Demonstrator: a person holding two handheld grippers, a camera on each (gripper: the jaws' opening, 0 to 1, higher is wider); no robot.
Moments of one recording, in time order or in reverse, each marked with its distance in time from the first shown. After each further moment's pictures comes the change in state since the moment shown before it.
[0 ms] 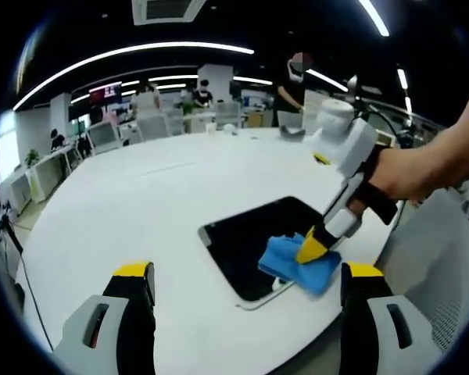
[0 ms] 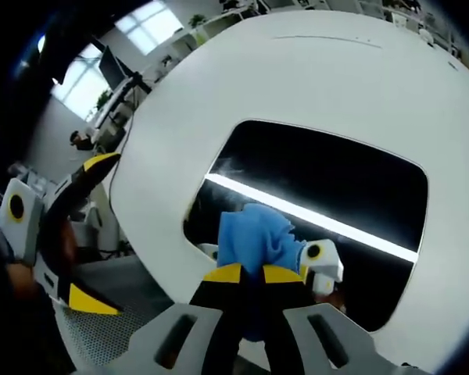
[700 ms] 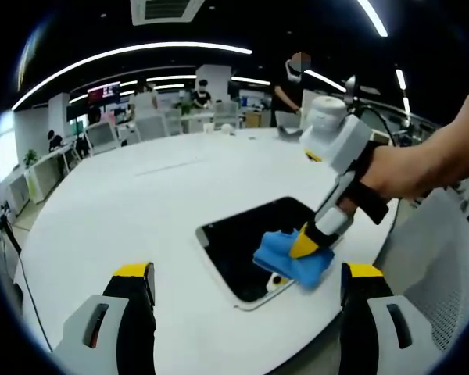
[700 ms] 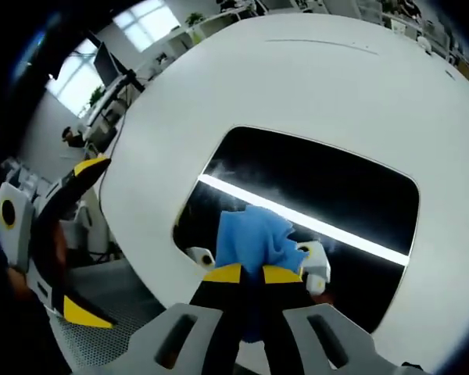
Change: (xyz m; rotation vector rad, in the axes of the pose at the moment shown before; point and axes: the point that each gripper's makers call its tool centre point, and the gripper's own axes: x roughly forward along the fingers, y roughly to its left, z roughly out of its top) left arm 0.001 -0.002 0.001 -0.002 -0.005 -0.012; right arm 0.002 -0.008 0.011 -0.008 -0.001 -0.063
